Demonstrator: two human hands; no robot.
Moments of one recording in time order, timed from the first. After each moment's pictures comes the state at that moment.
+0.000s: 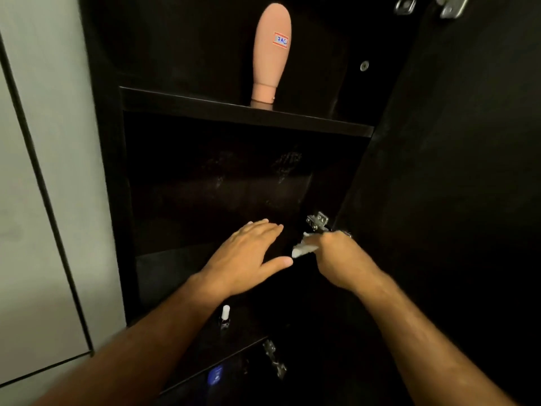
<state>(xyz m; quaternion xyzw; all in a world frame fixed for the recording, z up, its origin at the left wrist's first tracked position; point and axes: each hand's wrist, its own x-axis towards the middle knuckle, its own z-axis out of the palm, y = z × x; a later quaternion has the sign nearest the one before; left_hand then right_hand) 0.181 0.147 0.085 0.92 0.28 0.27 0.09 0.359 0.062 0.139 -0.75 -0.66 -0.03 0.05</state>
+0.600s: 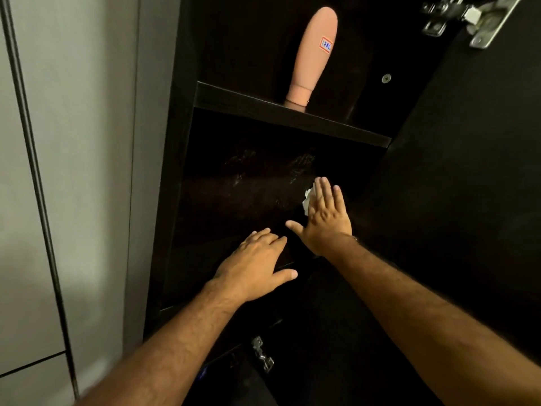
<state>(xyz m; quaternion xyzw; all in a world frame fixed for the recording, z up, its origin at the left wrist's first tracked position) 0.175 0.151 0.074 0.92 0.28 0.21 0.17 0.359 0.146 0.126 -0.78 -0.51 -0.30 -0.19</state>
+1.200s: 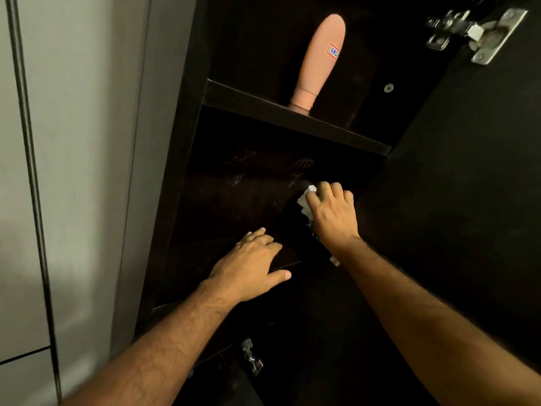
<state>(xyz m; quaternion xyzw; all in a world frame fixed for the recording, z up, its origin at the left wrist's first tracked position) 0.172 0.151 0.076 0.91 0.29 0.21 0.19 0.364 0.136 0.156 -0.71 -0.59 -0.38 -0.09</state>
